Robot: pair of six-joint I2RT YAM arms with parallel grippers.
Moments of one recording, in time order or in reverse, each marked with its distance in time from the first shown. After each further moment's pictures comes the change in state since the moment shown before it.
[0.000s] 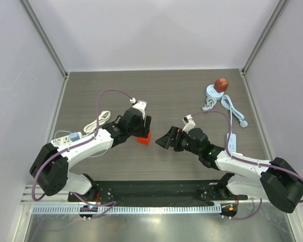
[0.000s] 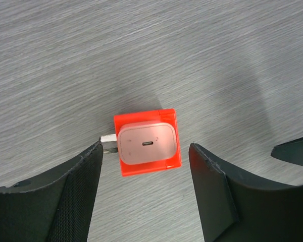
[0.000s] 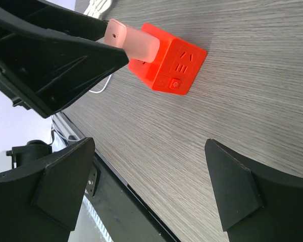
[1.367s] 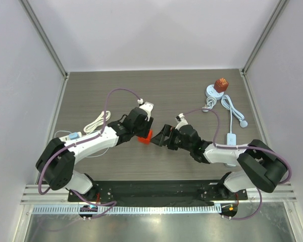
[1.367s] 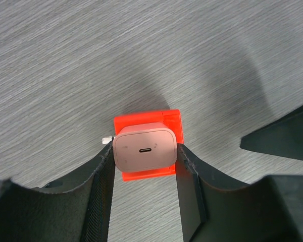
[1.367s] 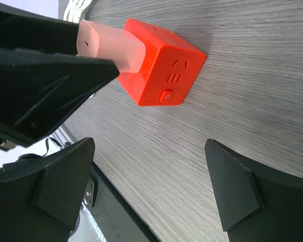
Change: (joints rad) left arm -0.025 0.092 0.055 -0.011 -0.008 0.113; right arm 0.000 0.261 0.065 0.130 -0.026 0.052
